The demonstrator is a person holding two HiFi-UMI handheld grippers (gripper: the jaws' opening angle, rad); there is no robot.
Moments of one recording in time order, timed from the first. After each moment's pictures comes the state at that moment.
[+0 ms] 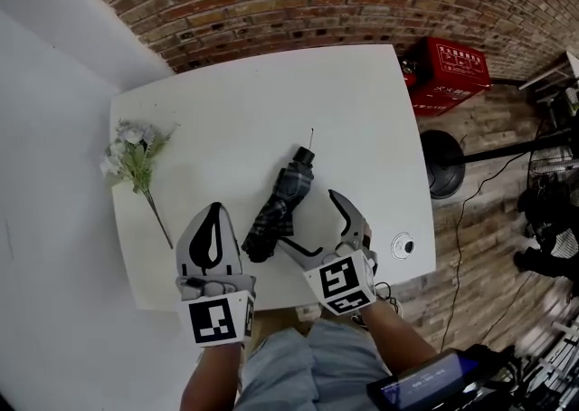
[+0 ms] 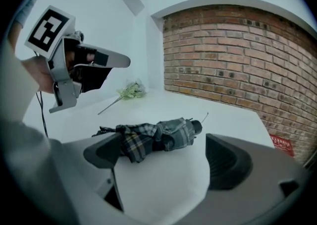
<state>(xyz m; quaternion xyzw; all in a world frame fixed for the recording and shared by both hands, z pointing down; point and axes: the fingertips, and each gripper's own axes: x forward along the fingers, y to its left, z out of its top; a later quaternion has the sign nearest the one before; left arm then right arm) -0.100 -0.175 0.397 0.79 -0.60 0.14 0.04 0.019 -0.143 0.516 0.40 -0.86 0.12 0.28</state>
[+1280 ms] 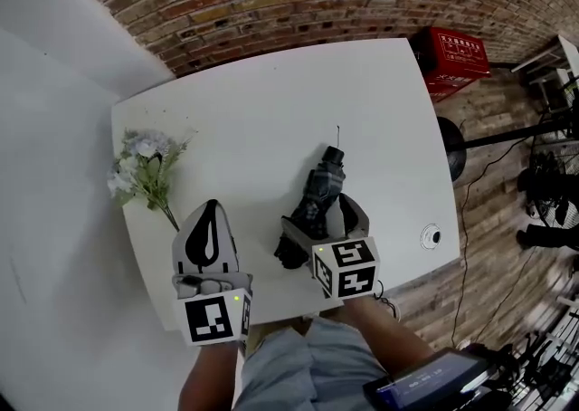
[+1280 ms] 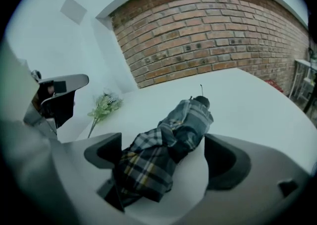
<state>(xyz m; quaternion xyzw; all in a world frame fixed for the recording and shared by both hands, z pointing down) -0.173 -0.210 0.416 0.81 -0.56 0.14 0.05 -0.021 -0.172 0.556 0.53 -0.75 0.34 0.20</state>
